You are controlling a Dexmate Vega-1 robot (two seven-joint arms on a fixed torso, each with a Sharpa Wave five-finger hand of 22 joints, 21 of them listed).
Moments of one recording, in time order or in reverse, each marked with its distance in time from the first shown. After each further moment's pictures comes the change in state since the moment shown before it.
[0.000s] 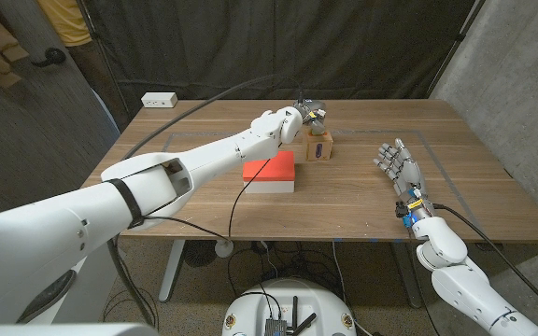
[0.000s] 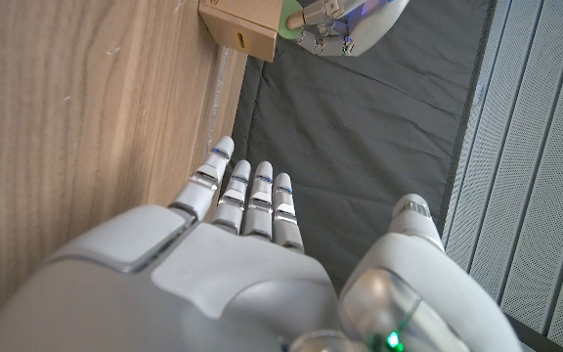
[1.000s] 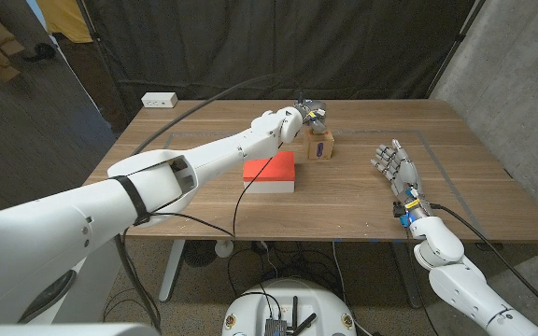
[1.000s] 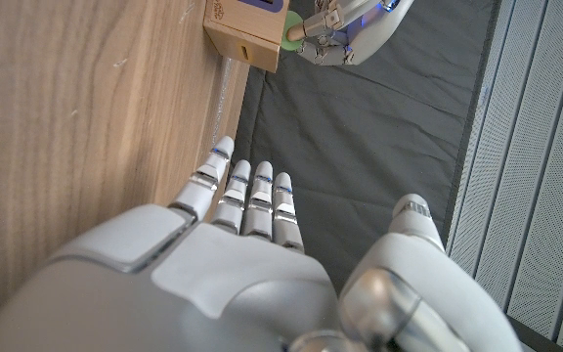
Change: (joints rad) left arm -0.017 -0.027 0.017 0.086 -0.036 -0.053 0.001; left_hand 0.004 0.004 -0.029 0.009 -0.002 -0.006 -0.007 -0.029 -0.015 -0.006 -0.010 -0.002 0.001 0.000 0.000 -0.015 -0.003 -0.009 0.002 -0.005 -0.034; right arm 0.017 0.003 -0.016 0.014 0.004 -0.009 0.003; right_hand 0.000 0.000 0.000 0.000 0.000 0.004 0.000 0.000 0.000 0.000 0.000 0.000 0.000 0.000 0.000 0.000 -0.004 0.000 0.000 0.000 0.000
